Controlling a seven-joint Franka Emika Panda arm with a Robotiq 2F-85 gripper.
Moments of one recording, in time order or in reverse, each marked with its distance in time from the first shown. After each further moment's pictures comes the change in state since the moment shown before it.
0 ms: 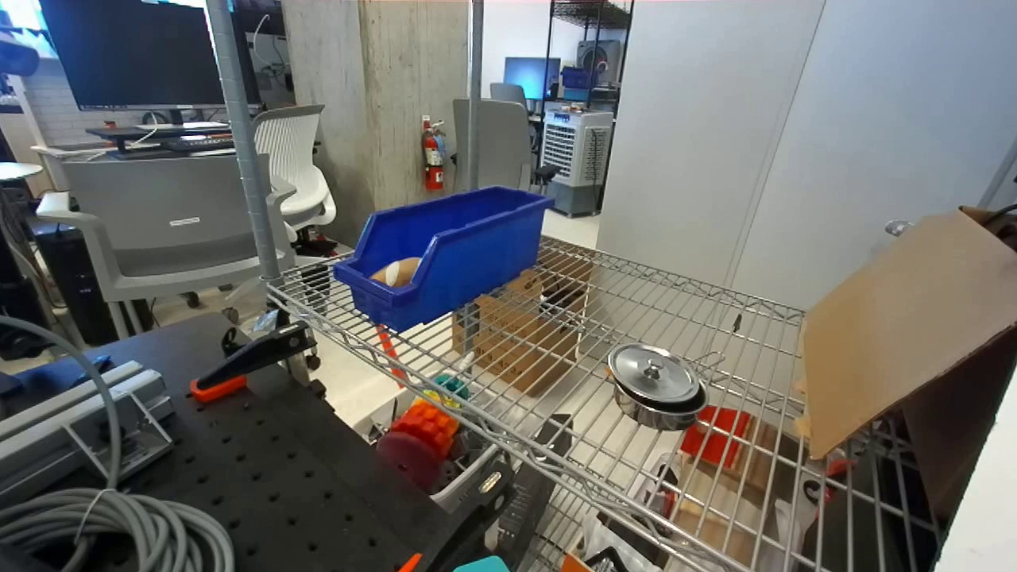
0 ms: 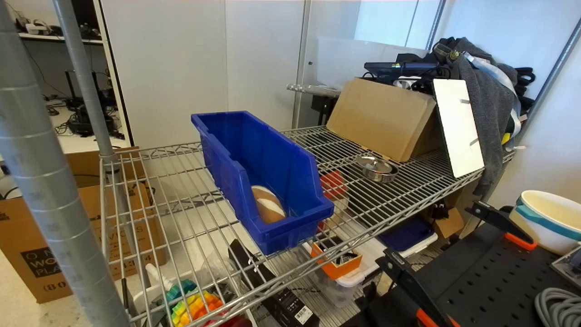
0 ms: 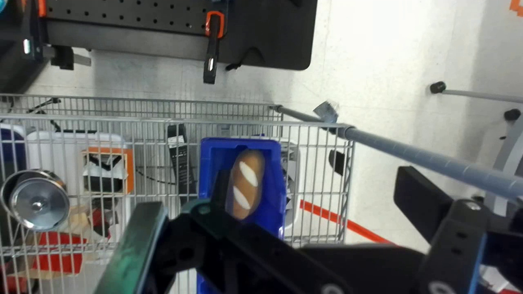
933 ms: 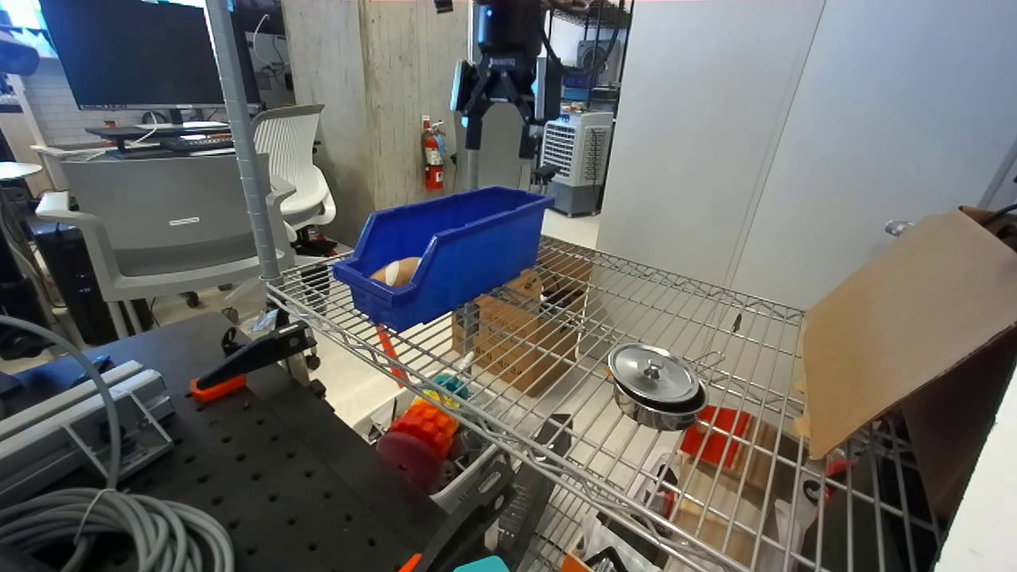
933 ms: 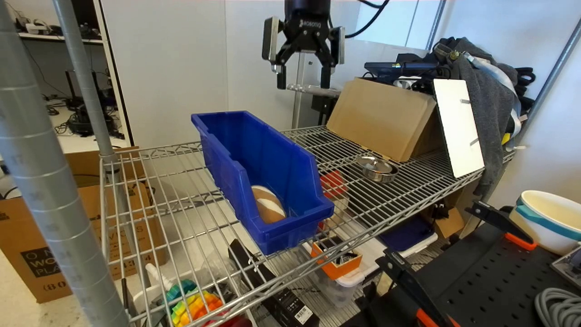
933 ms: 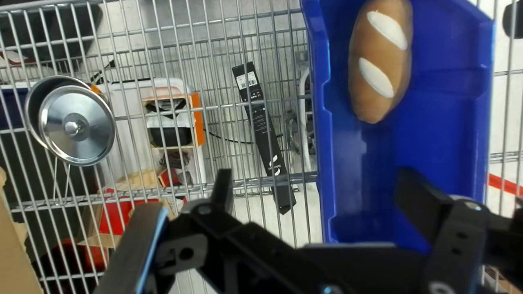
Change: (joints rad) arm -0.032 0.686 -0.080 0.389 -0.264 0.297 0.150
